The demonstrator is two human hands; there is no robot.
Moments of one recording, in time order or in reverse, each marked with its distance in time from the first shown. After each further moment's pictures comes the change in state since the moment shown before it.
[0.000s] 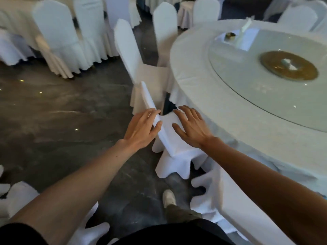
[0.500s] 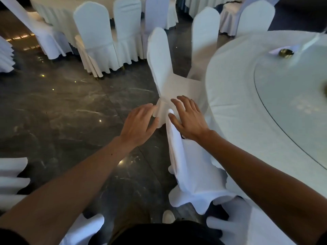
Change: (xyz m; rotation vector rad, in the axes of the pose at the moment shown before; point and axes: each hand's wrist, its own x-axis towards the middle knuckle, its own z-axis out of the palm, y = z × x) left_hand 0.149 -0.166 -0.019 0.112 0.083 -0.183; right_hand 0.281 0.013 0.044 0.115 0.036 -0.103
